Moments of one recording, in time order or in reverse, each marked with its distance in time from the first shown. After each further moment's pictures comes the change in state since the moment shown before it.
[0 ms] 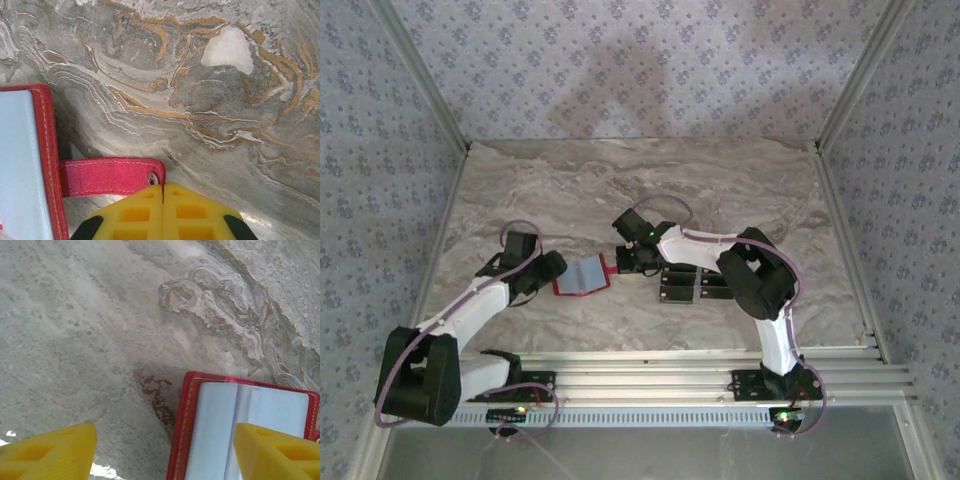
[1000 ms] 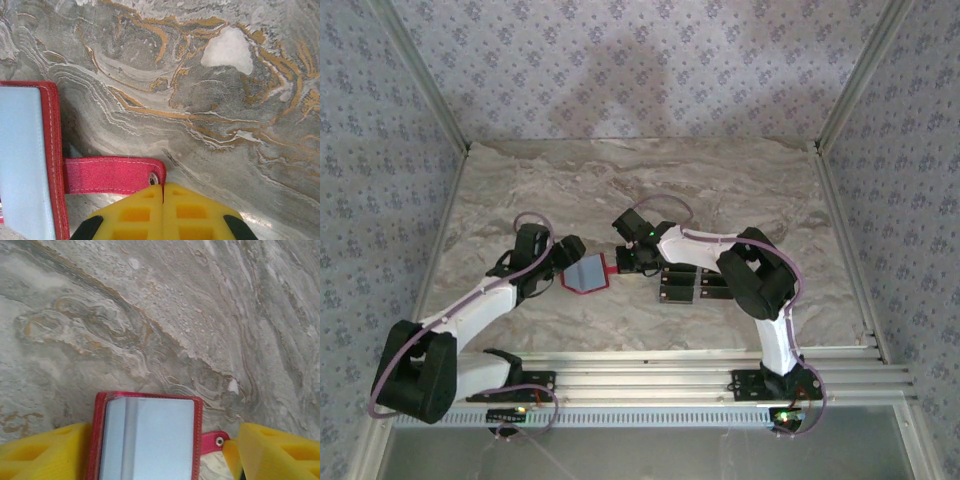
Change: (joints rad) left arm -0.114 0.017 0.001 0.251 0.047 -0.089; right arm 0.002 0.000 0.000 0.001 0.000 0.000
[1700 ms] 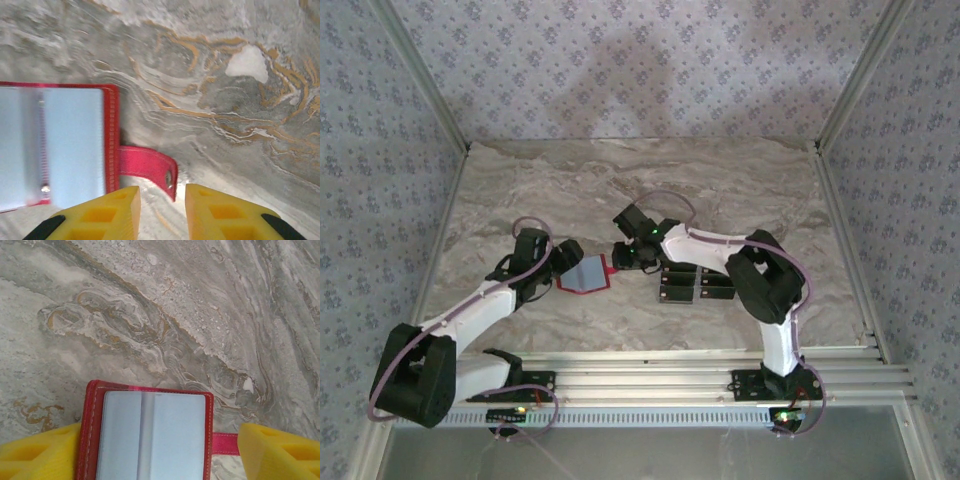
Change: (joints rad) left arm 0.000 -0.020 -0.037 0.008 -0.021 0.005; right arm 0.000 -0.069 0.000 0.004 -0.032 0.003
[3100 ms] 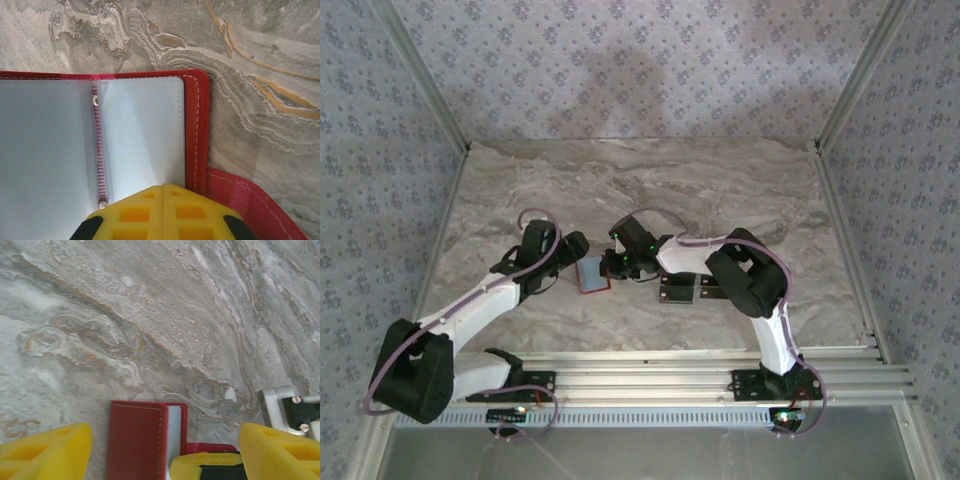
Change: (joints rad) left arm -0.072 0.015 0.093 -0.069 -0.099 -0.007; right arm 0.011 0.114 -0.112 0.389 -0.253 0.189
